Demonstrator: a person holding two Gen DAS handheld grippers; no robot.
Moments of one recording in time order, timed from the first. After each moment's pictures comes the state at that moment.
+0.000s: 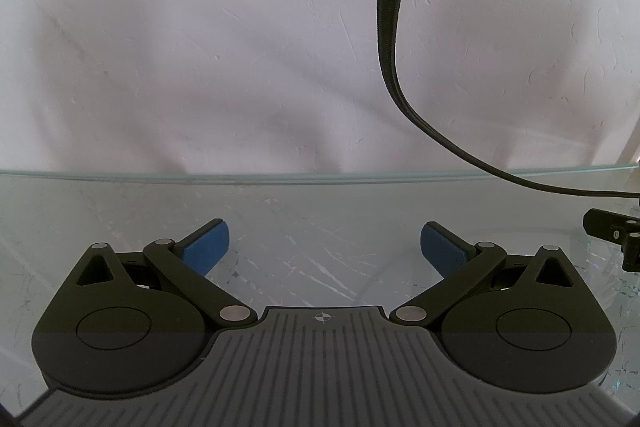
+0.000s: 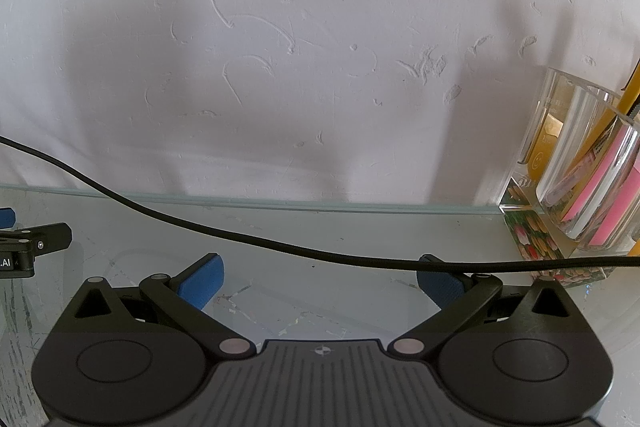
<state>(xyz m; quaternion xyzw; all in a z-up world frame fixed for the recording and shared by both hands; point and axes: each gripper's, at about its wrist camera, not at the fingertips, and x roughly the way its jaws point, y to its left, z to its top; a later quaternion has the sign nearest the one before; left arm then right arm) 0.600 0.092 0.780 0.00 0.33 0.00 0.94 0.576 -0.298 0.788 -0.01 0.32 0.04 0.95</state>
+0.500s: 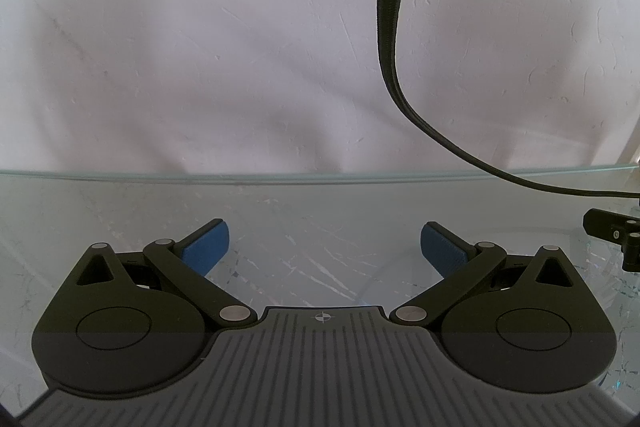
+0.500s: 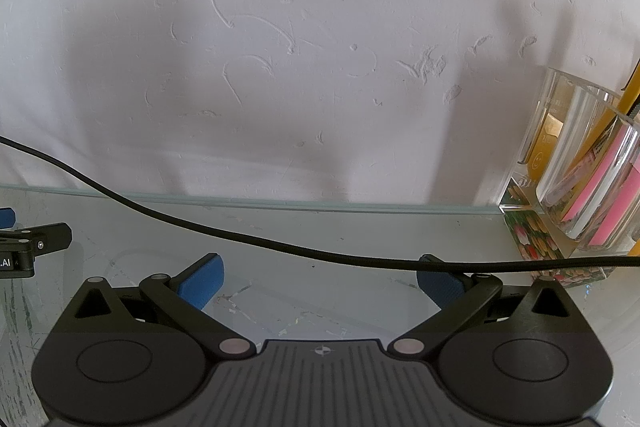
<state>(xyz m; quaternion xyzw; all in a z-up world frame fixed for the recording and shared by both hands) 0.597 0.093 0.781 0.00 0.33 0.00 0.94 0.576 -0.298 0.787 -0.01 0.32 0.04 0.95</state>
